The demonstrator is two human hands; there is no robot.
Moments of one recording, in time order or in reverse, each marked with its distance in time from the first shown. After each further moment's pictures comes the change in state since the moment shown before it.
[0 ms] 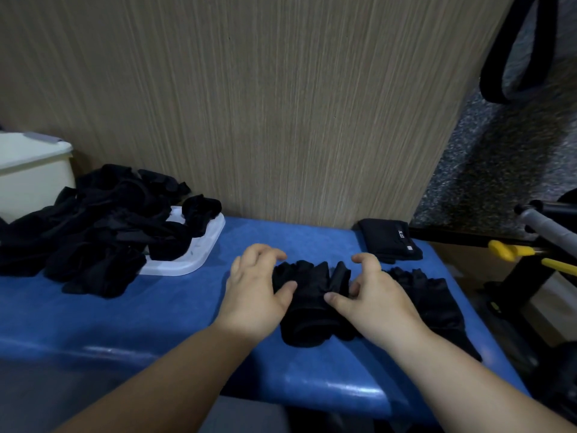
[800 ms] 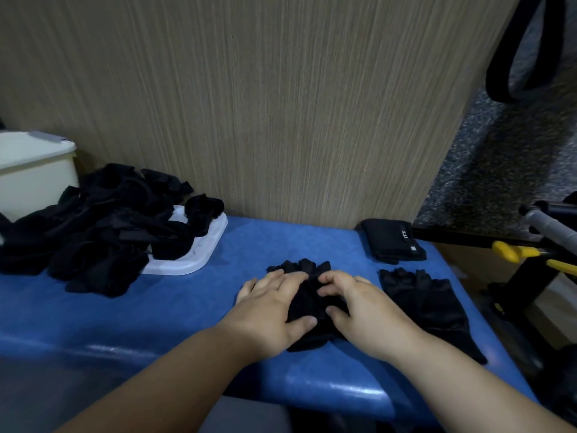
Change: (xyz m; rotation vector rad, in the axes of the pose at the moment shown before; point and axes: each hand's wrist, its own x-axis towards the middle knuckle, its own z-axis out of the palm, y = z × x) left_hand -0.008 -0.002 -0.001 0.290 -0.510 0.100; right_hand 0.002 0.009 0.014 -0.096 -0.227 -0.306
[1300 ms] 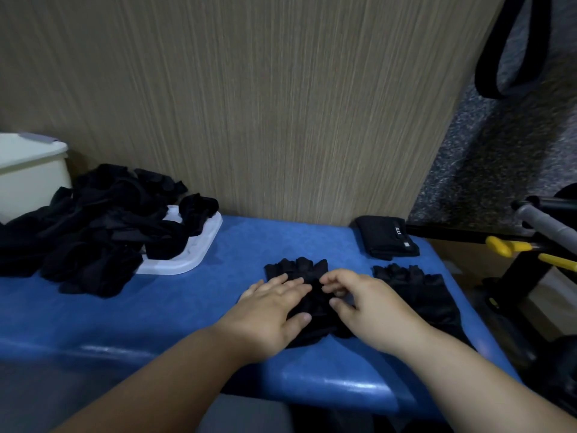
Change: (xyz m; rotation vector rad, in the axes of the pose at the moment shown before) left_hand 0.002 0.002 0.003 0.087 -0.084 0.089; right_hand -0.005 0.009 -0.009 0.014 0.061 -0.031
